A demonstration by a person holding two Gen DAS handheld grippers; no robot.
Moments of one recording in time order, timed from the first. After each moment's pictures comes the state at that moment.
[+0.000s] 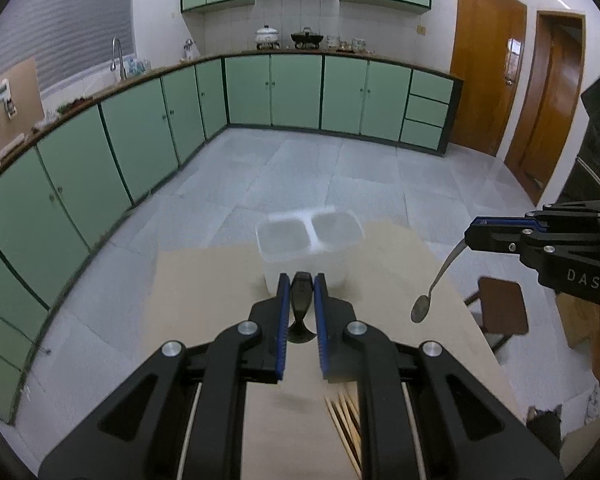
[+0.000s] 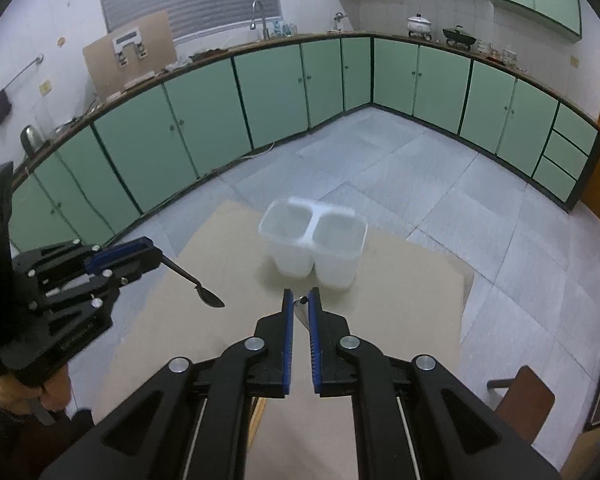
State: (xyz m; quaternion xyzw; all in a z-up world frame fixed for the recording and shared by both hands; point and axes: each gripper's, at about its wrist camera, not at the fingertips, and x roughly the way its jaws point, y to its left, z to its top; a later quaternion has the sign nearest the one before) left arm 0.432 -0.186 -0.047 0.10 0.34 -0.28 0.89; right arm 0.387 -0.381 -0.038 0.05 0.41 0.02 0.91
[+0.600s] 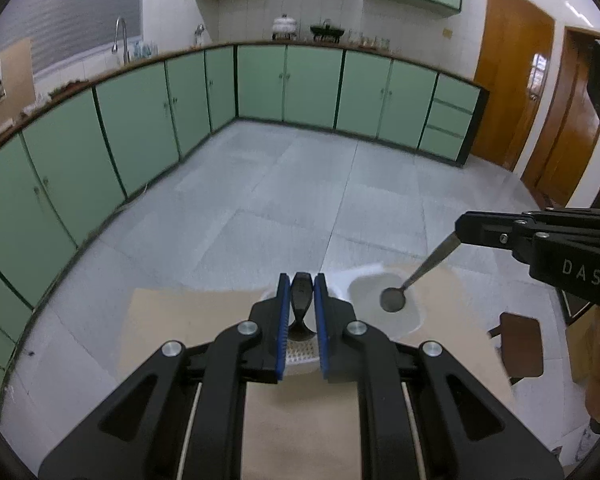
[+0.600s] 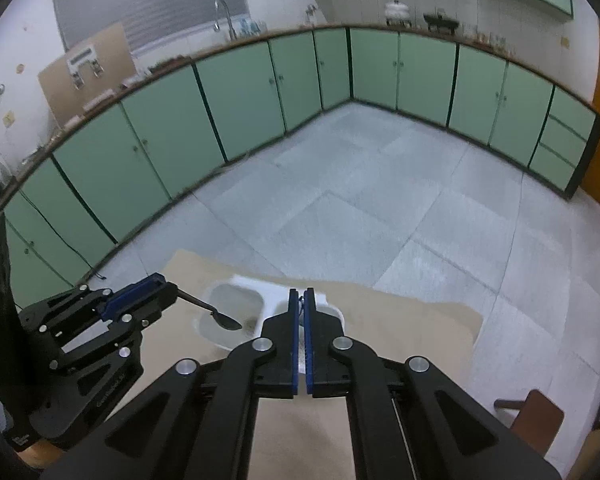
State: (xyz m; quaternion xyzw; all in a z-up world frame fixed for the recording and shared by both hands) left arm 0.571 -0.245 -0.108 0.08 0.37 -0.26 0.89; right arm 0.535 -0.437 -0.091 0.08 0.42 -0.01 0.90
